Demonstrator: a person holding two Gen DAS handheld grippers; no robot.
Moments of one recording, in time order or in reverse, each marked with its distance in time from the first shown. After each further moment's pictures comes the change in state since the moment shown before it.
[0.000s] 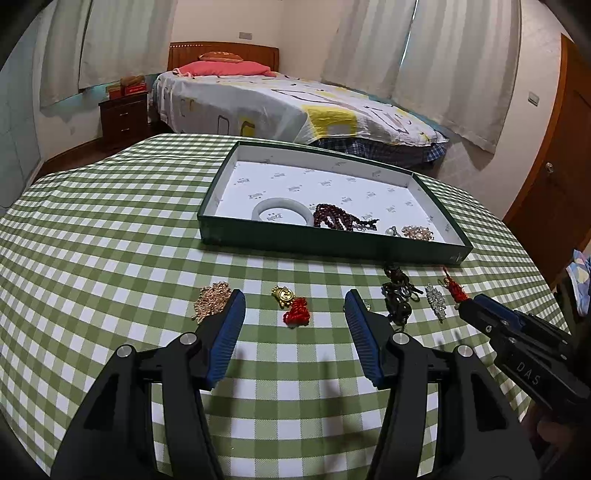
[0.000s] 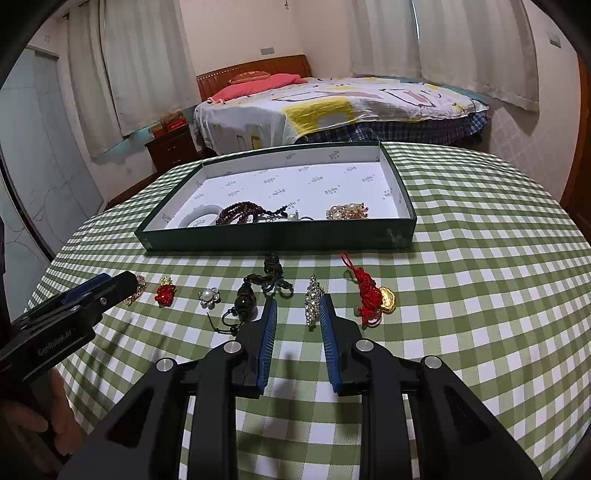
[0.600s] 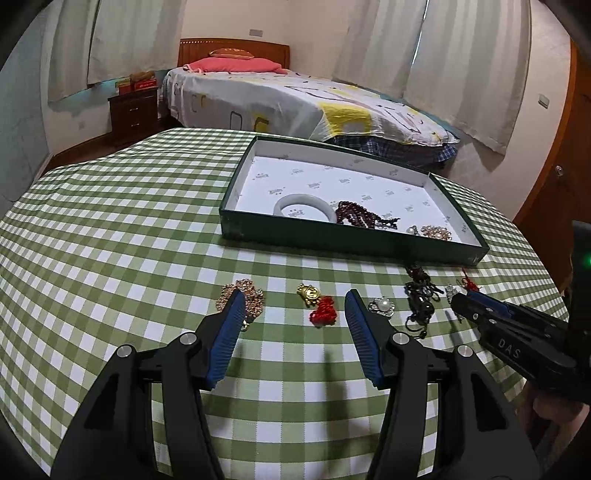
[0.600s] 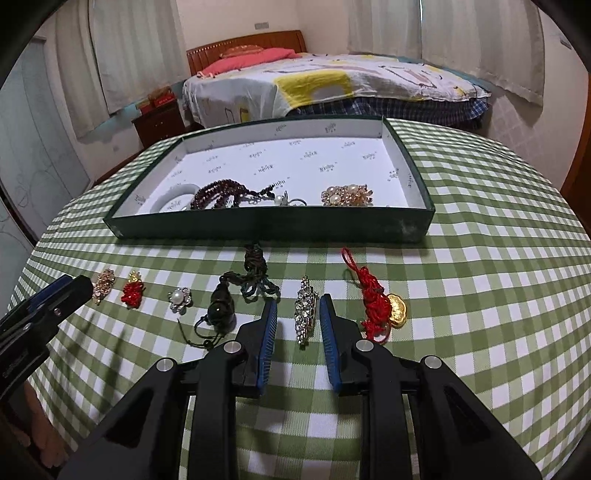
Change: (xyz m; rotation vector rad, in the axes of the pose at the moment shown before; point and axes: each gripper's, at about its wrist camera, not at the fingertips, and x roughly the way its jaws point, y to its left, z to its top) left arm 0.004 0.017 0.000 -0.020 0.014 0.036; right arm 0.044 0.001 0.013 -0.015 0.116 -0.051
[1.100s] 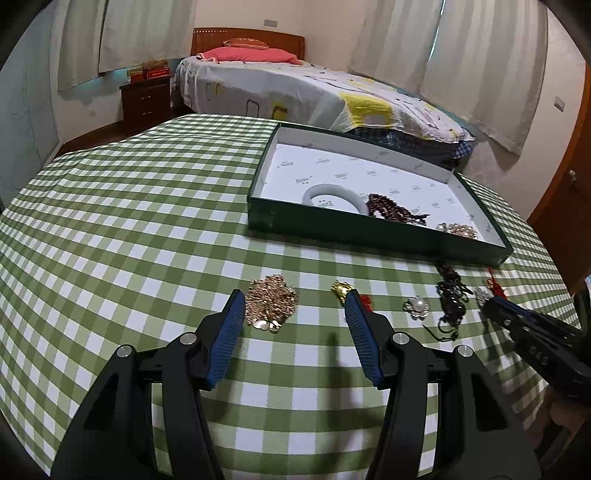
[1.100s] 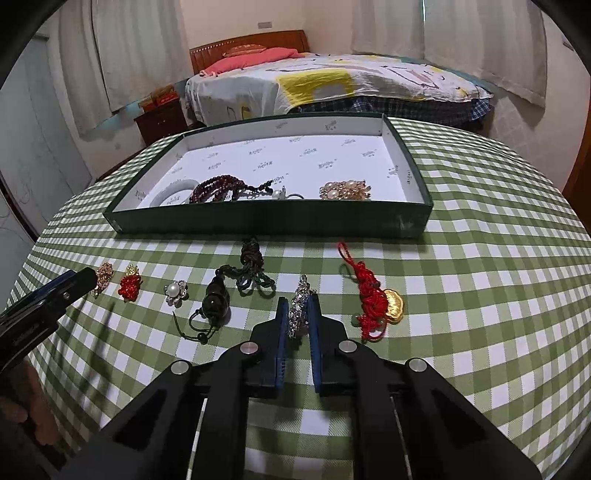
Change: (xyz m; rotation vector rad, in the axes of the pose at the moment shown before) left arm 0.017 0.019 0.001 -0.034 0.040 0.046; right arm -0.003 -0.005 -0.007 -0.008 -0.011 0.010
